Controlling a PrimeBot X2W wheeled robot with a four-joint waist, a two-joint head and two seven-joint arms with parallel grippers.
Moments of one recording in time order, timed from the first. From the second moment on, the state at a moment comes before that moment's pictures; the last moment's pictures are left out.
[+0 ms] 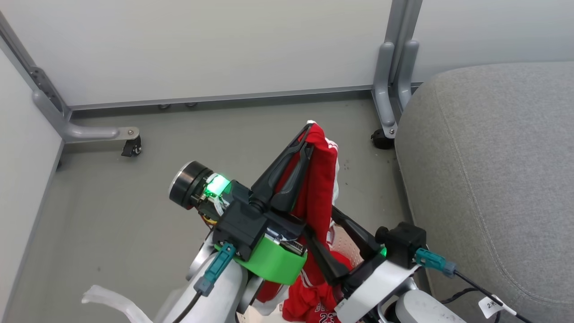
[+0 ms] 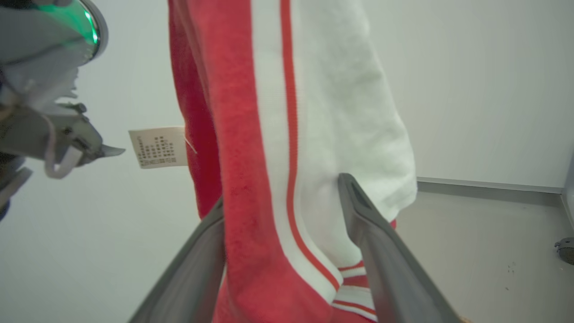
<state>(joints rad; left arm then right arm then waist) -0.36 0.05 -0.56 -0.01 -0.10 -0.05 -0.26 -0.22 -0.15 0.65 0.19 0.53 0.13 -0.26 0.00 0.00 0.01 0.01</state>
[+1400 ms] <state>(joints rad) -0.34 0.05 -0.55 0.18 -0.07 0.00 -0.26 -0.17 -0.13 0.58 0.23 0.48 0.13 -0.26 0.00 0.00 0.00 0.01</state>
